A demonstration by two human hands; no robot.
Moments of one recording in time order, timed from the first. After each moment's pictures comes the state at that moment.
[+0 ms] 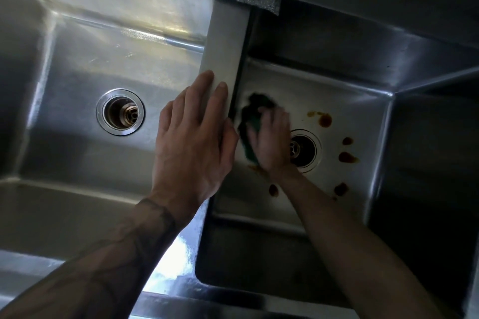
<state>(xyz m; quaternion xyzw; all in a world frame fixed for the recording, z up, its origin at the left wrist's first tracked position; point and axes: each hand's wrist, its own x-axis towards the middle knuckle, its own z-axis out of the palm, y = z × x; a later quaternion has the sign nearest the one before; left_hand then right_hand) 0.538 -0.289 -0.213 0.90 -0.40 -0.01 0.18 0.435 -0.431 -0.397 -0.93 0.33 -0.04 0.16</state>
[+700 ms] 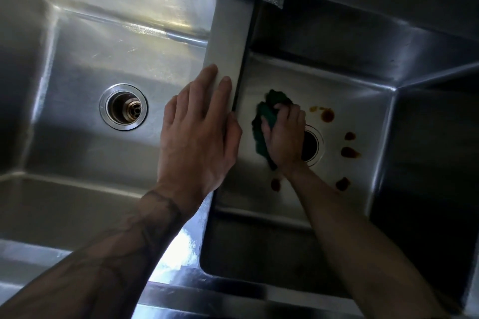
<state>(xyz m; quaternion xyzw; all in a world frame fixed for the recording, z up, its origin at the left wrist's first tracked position) 0.538 -0.289 -0.213 0.90 -0.40 -0.01 0.19 0.419 -0.443 -0.397 -0.91 0.39 -0.04 0.13</state>
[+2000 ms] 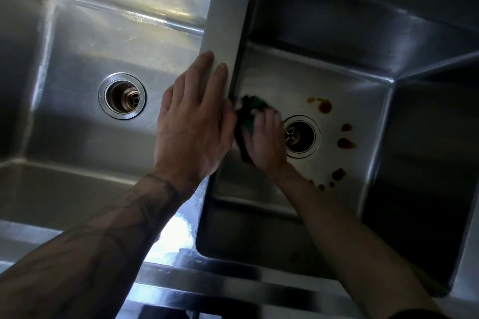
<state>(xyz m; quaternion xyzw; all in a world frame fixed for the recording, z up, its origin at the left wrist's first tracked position) 0.537 -0.289 -0.212 0.90 -0.40 -0.01 0.19 0.410 -0.401 -0.394 -0.95 0.28 -0.01 0.15</state>
